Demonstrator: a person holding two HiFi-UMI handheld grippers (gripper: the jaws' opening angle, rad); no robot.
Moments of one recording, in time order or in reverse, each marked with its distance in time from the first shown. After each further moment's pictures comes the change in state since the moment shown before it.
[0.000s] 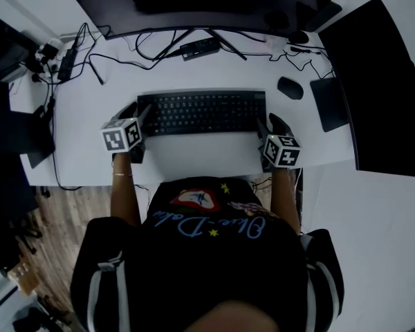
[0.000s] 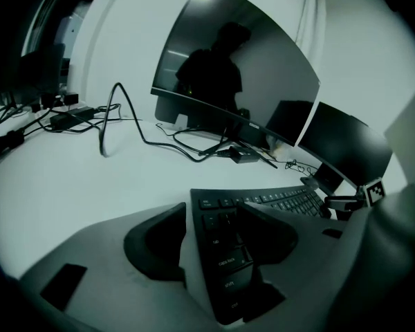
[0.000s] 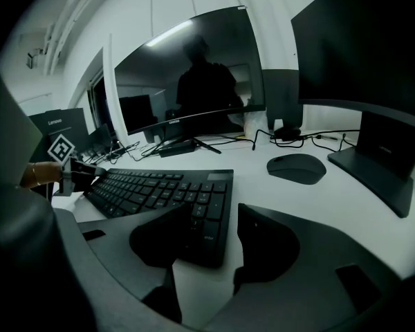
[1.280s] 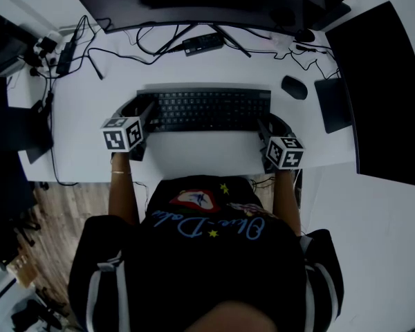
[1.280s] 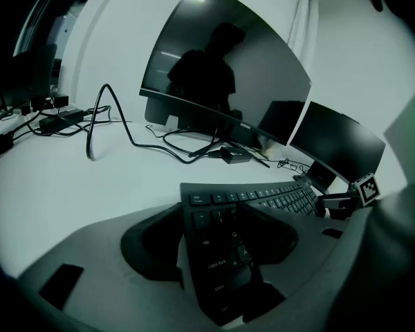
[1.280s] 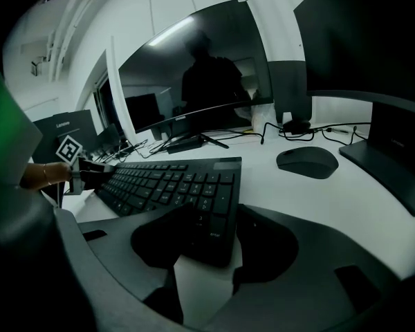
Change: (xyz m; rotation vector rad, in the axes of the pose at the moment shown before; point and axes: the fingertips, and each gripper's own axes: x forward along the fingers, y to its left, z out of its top) left arm 0.004 -0.012 0.003 0.039 -0.023 -0.048; right arm 0.004 0.008 -0.006 -0.002 0.036 0.075
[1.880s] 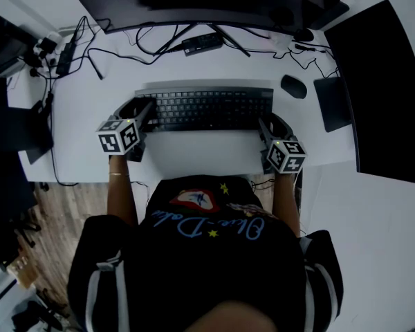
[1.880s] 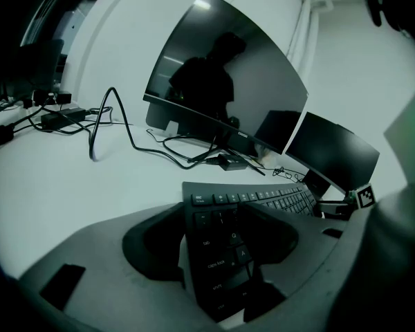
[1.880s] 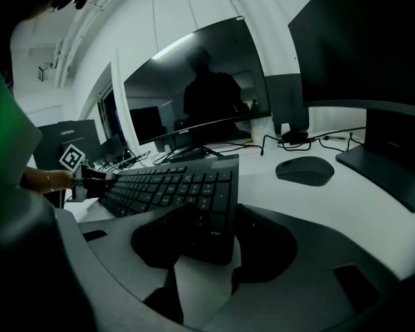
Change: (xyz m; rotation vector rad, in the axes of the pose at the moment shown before) left arm -0.010 -0.001 0.007 -0.031 -0.056 -0.040; right arm -0.014 0.005 0.013 0.012 -0.106 0.011
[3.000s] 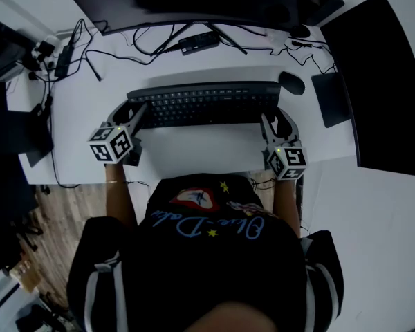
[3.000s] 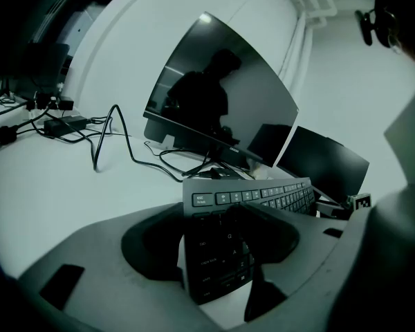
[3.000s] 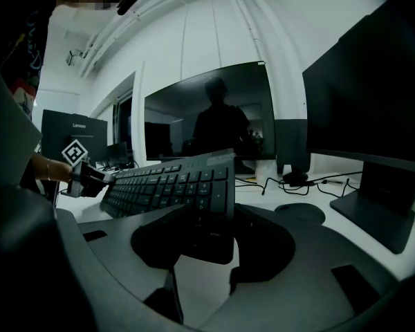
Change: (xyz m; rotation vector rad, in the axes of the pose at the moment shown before) left arm -0.028 -0.013 0.018 -0.017 -0.093 -0.056; right arm -0.033 0.018 0.049 -0.161 -0.232 -0.029
